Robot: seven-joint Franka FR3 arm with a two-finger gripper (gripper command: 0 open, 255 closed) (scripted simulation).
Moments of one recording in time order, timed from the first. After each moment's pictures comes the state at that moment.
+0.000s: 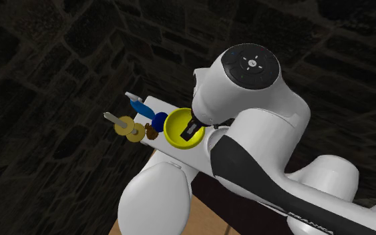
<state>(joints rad) 0.03 -0.57 0.03 -2.55 0.08 2.12 0.03</state>
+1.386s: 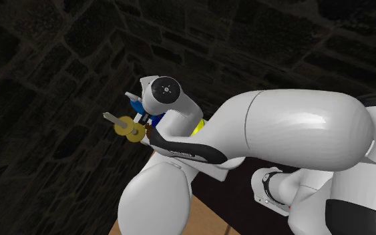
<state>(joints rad) 0.07 0.21 0.06 -2.28 0.06 2.88 -0.12</state>
